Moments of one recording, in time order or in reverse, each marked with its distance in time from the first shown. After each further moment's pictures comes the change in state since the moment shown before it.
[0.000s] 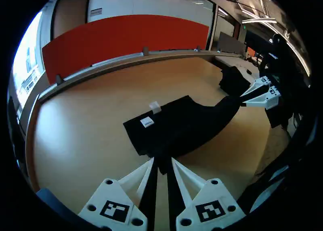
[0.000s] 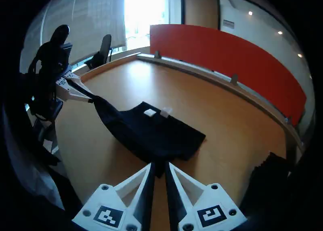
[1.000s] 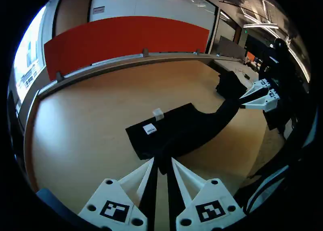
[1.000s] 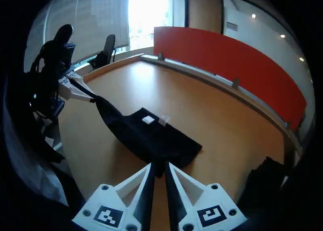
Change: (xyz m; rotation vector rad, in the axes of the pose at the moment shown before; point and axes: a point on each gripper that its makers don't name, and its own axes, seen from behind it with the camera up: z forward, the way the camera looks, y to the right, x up) left arm 0.004 0.007 -0.014 -0.025 0.003 -0.039; right arm 0.009 -0.007 -0.015 0.014 -0.006 -0.026
